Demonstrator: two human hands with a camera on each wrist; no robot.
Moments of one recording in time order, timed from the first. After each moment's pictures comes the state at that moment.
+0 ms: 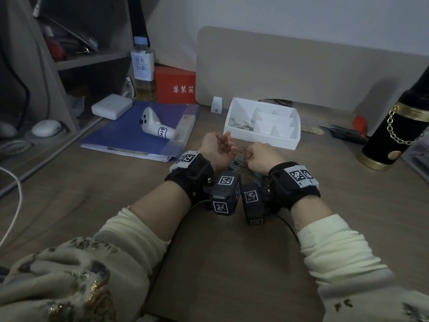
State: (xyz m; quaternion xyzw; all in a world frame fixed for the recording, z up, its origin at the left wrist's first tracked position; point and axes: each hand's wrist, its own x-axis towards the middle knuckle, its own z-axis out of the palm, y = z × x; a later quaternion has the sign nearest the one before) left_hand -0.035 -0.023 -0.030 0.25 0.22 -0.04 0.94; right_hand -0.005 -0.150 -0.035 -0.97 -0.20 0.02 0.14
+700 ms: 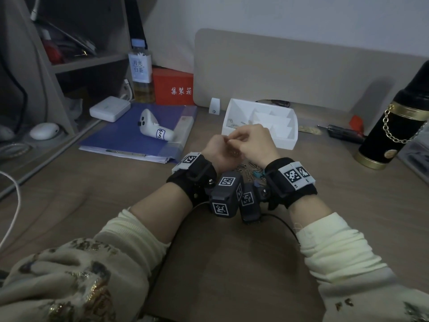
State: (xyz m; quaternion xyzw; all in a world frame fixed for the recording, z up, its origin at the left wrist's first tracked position) left_hand -0.041 -0.032 -0.025 0.33 0.17 -0.10 0.92; right_hand -0.018 -0.132 -0.014 -0.87 -0.25 -0.08 0.42
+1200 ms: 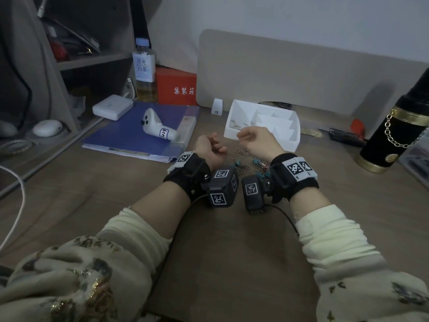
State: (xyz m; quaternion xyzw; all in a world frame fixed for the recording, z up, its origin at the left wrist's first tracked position) left_hand -0.029 -0.005 -0.037 0.23 0.24 0.02 0.94; right_hand 0.014 -0.136 -0.023 -0.89 -0.22 -0.02 0.40
